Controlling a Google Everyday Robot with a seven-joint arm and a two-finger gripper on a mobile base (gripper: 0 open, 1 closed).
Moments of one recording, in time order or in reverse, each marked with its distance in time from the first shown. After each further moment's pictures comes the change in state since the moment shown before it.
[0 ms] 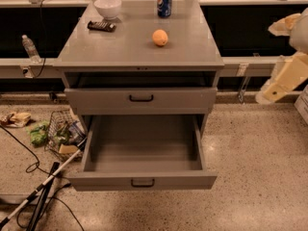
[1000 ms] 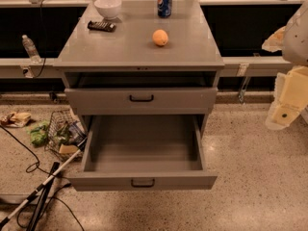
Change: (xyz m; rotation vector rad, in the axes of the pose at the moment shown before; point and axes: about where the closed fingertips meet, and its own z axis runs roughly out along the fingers) arm 0.002 0.058 -0.020 -0.126 0.261 -0.079
